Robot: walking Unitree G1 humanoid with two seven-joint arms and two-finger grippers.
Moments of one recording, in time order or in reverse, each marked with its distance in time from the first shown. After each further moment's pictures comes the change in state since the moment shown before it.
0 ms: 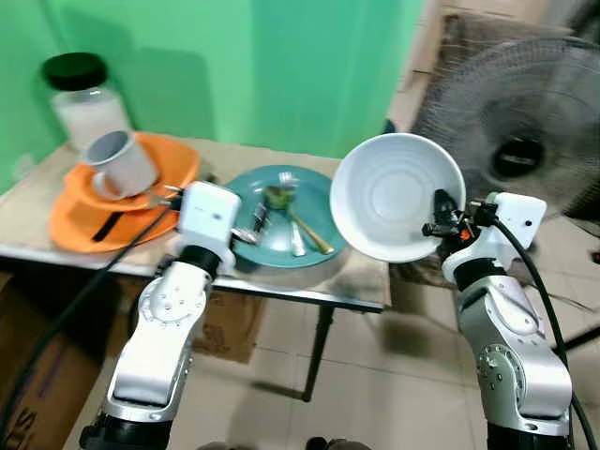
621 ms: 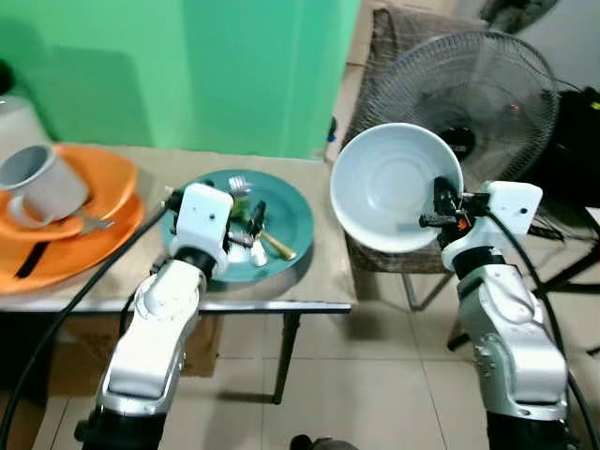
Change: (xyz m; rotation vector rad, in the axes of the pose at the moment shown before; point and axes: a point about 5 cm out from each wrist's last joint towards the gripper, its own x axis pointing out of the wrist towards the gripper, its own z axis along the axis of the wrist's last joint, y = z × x) left arm 0.005 0.004 -0.011 0.013 0.077 -0.088; right arm 0.010 0.002 0.009 -0.135 -0.077 -0.020
